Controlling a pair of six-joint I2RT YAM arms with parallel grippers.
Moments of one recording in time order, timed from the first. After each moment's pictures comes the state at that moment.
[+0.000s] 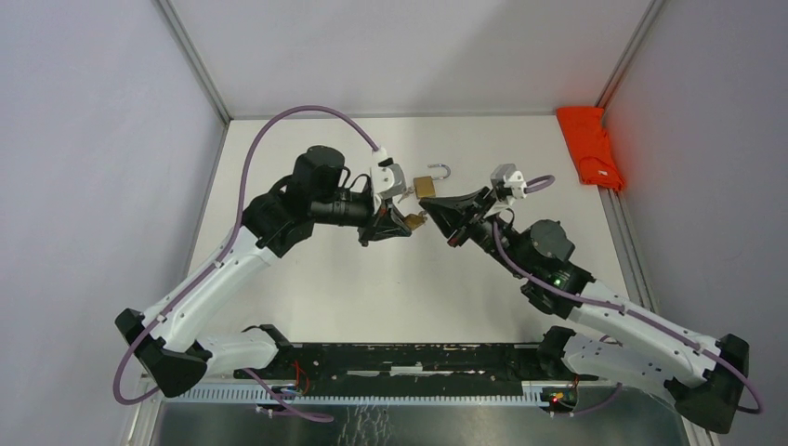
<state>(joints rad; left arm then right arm) -0.73 1.18 1.32 -0.61 0.66 0.25 0.92 0.85 0.74 0.38 0.05 0.28</state>
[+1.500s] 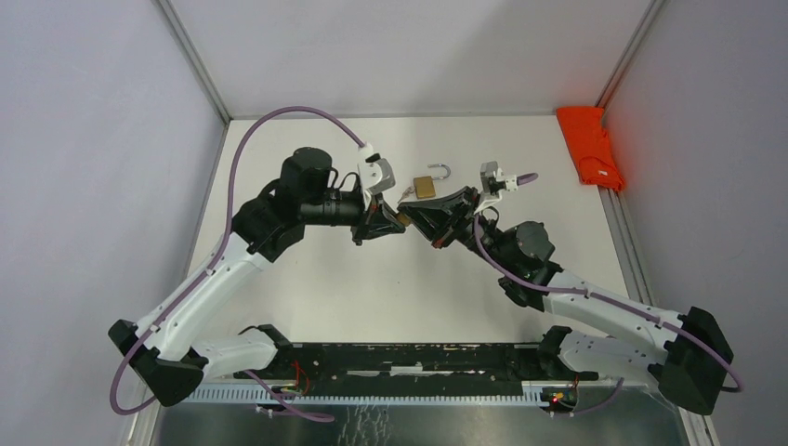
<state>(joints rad) -0.69 1.14 1.29 -0.57 0.66 0.18 0.91 1.03 0.66 0.77 -0.14 0.57</state>
